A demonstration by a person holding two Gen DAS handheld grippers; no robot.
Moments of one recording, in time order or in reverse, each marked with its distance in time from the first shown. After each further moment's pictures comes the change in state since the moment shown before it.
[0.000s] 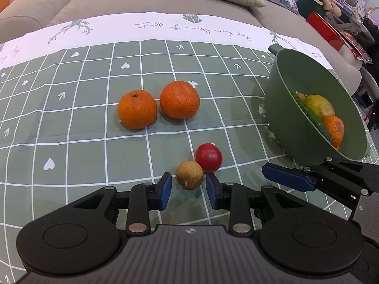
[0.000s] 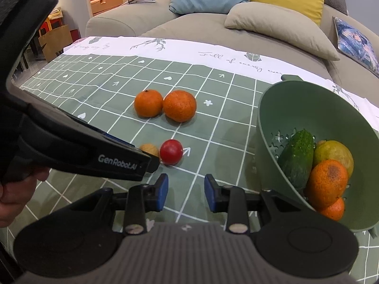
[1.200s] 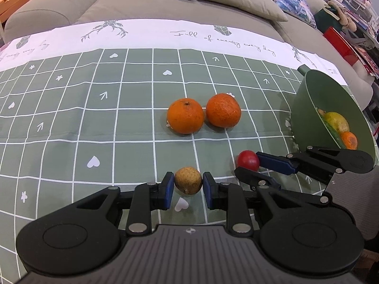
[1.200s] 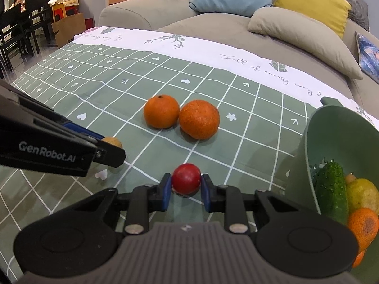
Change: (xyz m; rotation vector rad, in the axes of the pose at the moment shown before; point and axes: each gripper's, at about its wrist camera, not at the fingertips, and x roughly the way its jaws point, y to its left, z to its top) left arm -0.025 0.041 0.000 -0.063 -0.029 0.055; right arm 0.044 0.015 0.024 -0.097 0.007 0.031
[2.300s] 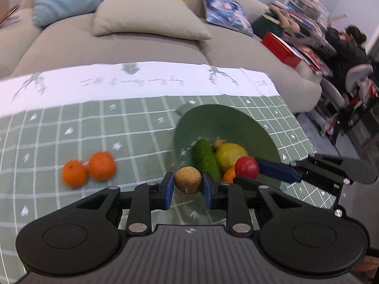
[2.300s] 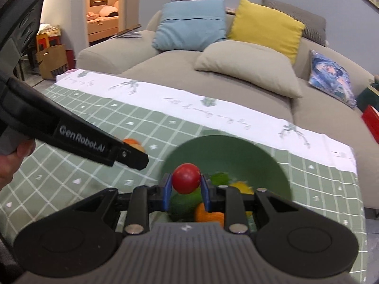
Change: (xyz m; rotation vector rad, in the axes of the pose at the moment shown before) left arm -0.039 -0.131 0.053 0.139 -0.067 -0.210; right arm -0.146 -0.099 -0.007 0.050 -0.142 -0.112
